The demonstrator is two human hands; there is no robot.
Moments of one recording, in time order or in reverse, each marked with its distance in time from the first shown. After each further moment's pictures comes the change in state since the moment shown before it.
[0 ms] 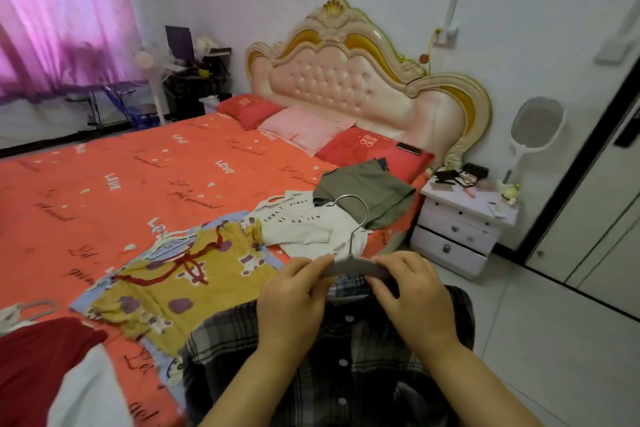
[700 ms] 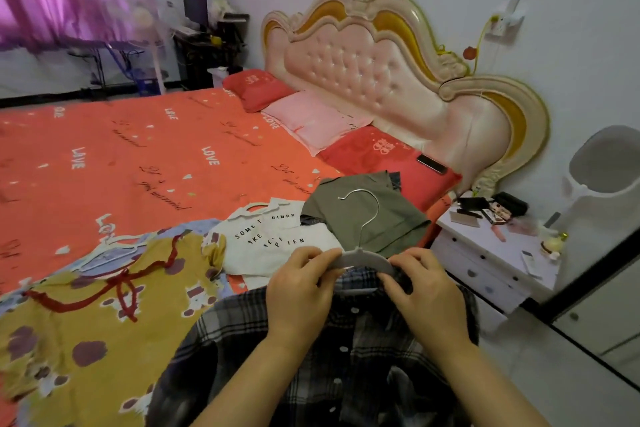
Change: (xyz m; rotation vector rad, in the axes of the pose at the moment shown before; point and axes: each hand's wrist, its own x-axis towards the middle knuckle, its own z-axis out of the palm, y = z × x) left_hand 0.192 -0.077 0.242 0.015 0.122 -0.128; right_hand 0.213 0.214 0.126 0.000 -0.139 -0.026
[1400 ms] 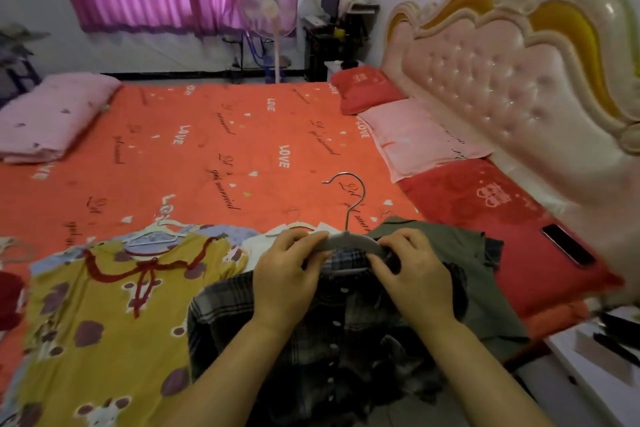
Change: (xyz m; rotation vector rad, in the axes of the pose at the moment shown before) left_hand 0.181 -0.076 0.159 0.348 0.198 -0.259; right_hand 0.273 0.116 0.154 0.337 -0.200 -0.303
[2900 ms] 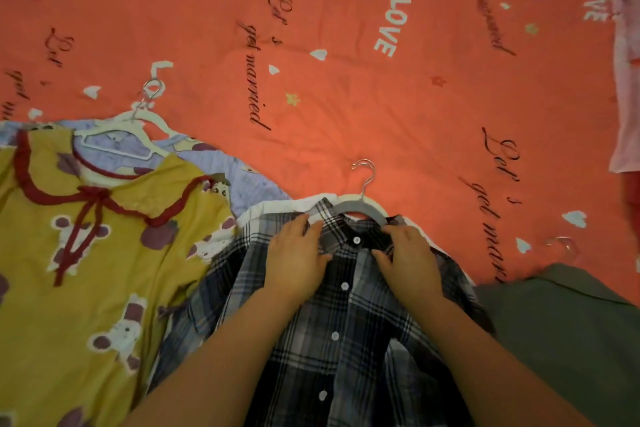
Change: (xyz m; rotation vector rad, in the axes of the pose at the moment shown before) left_hand 0.058 -0.389 0.316 0.474 -0.779 -0.759; right_hand 0.175 0.206 0.491 -0.043 -1.015 0.120
